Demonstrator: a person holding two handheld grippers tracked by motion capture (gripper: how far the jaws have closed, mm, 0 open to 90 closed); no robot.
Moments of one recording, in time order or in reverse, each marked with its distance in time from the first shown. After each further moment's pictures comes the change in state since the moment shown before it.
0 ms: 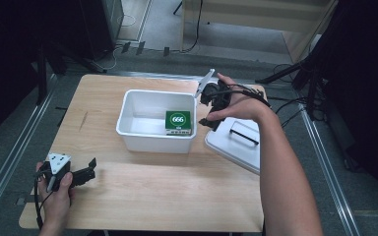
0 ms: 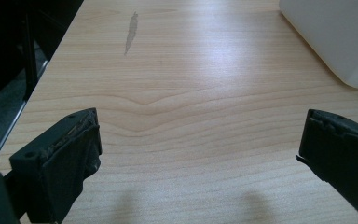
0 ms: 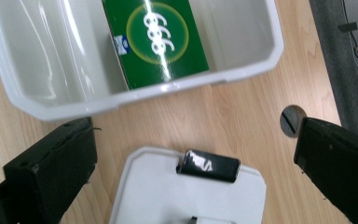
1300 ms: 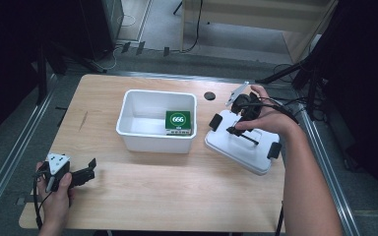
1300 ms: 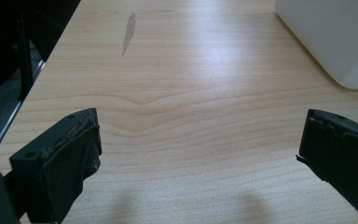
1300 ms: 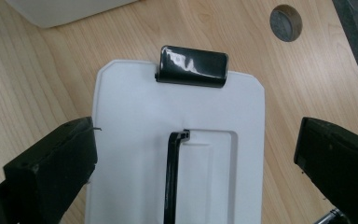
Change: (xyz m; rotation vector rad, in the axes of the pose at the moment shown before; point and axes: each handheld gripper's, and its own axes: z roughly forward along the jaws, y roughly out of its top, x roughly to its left) left arm 0.001 0.000 -0.001 0.000 -0.015 -0.004; right arm -0.009 -0.092 -0.002 0.057 -0.052 0.164
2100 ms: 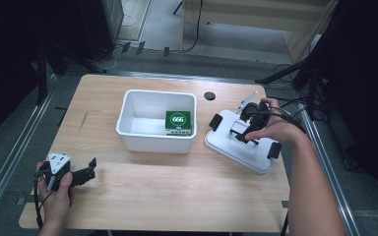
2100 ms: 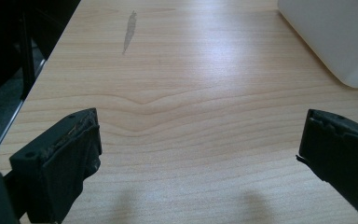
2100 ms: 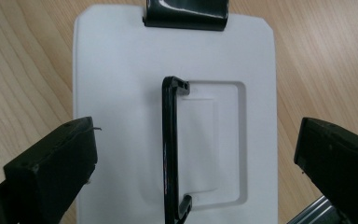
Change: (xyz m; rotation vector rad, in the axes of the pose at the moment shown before) left arm -0.001 0.001 0.001 0.004 0.008 -0.001; right arm -0.001 -0.039 0.014 0.054 -0.012 0.077
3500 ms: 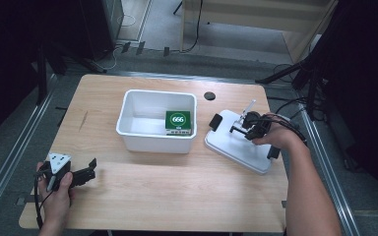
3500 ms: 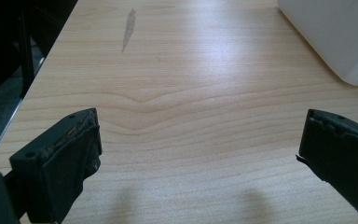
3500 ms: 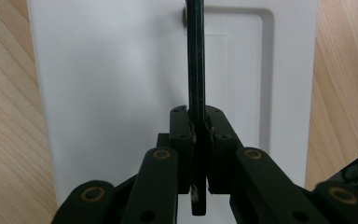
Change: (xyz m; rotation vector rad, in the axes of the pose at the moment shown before) left arm 0.000 0.000 0.000 0.009 0.000 0.005; right arm -0.002 -0.023 0.030 0.162 0.010 0.026
